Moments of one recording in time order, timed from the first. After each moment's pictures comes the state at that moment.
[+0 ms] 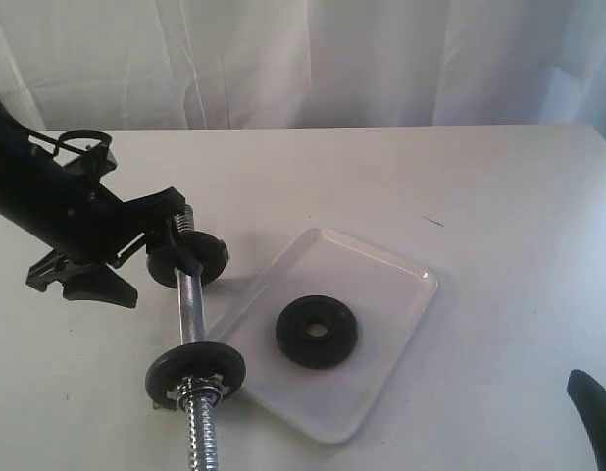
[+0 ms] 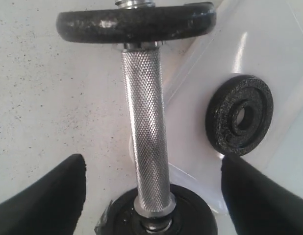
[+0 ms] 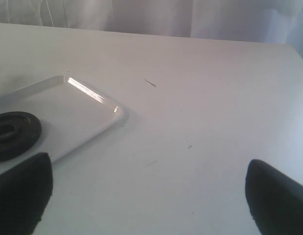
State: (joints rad) left arm -0.29 1.65 -1.05 -0.65 0.82 0.01; right arm 0.18 0.09 0.00 0.00 0.28 0.02
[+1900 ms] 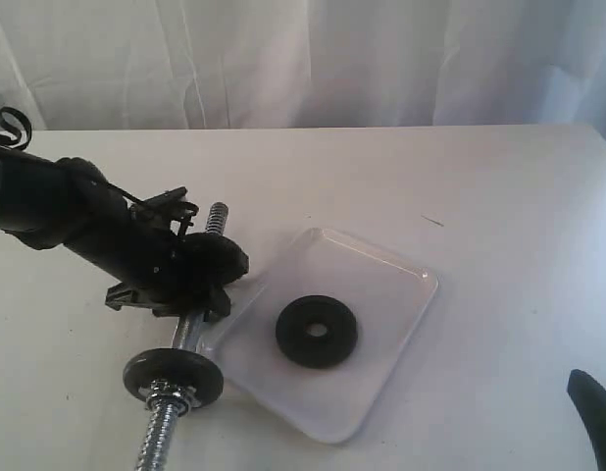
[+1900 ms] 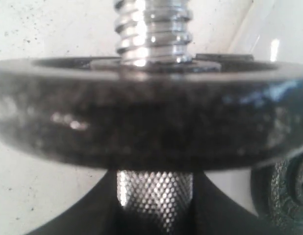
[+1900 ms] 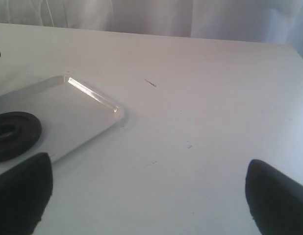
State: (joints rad) left arm -0.44 1.89 -1.05 -0.78 0.47 0.26; right arm 0.18 0.09 0.00 0.00 0.28 0.02
